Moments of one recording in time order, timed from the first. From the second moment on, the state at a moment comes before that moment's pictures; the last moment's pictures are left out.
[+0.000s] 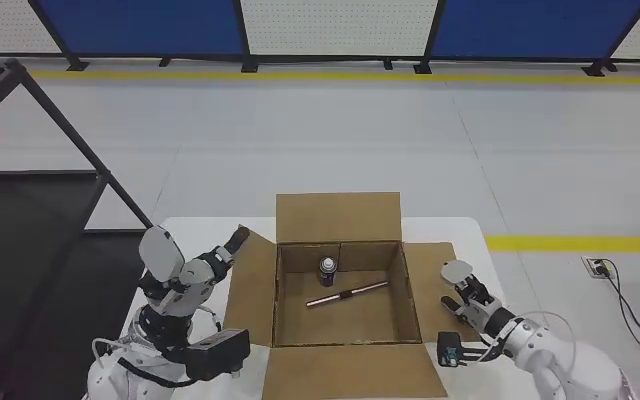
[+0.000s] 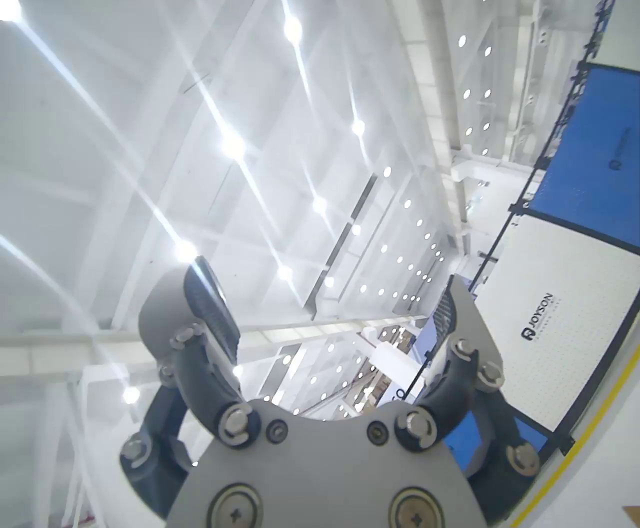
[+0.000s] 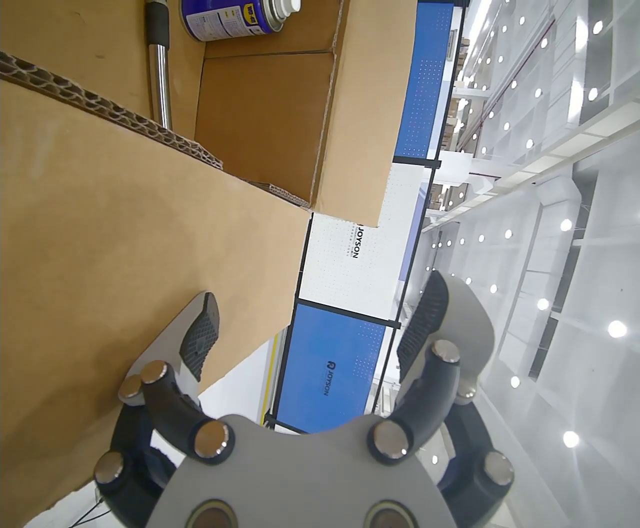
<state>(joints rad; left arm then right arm) 1.20 -1.17 -1.50 -1.97 2.37 0.43 0.54 -1.27 -1.05 1.57 -1.81 -2.75 -0.37 -0.53</state>
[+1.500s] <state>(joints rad) 1.44 -1.18 -1.77 -1.94 1.93 0.51 0.81 -1.19 -1.05 1.35 -2.20 -2.78 -0.67 -0.14</state>
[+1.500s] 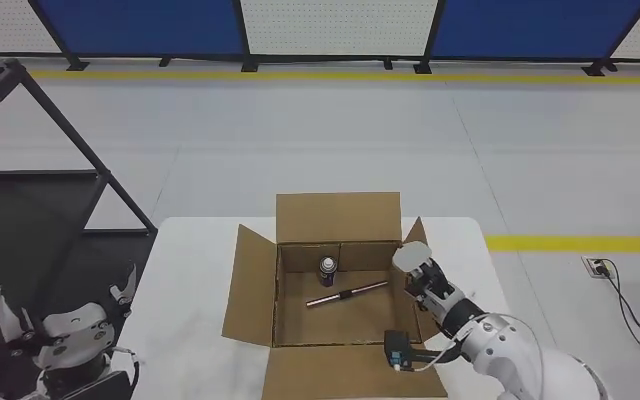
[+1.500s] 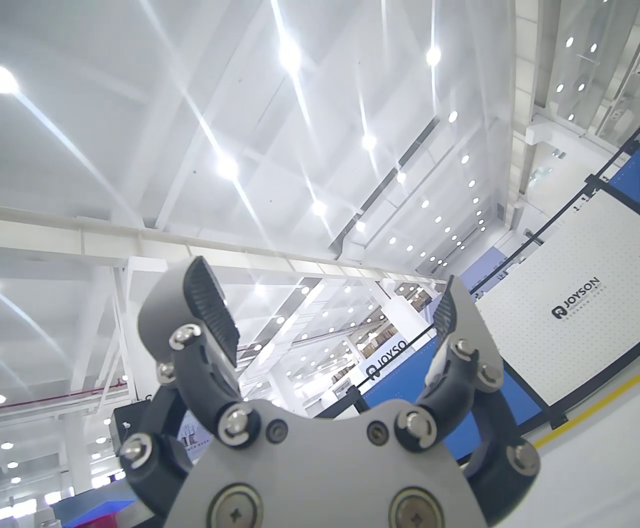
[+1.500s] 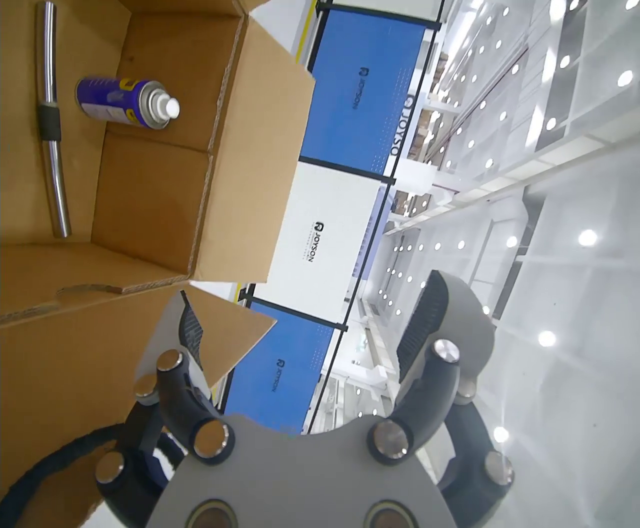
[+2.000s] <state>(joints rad) 1.41 -1.18 -1.74 -1.94 1.98 0.48 0.80 -1.29 -1.06 1.48 -1.94 -2.57 -0.41 -0.11</state>
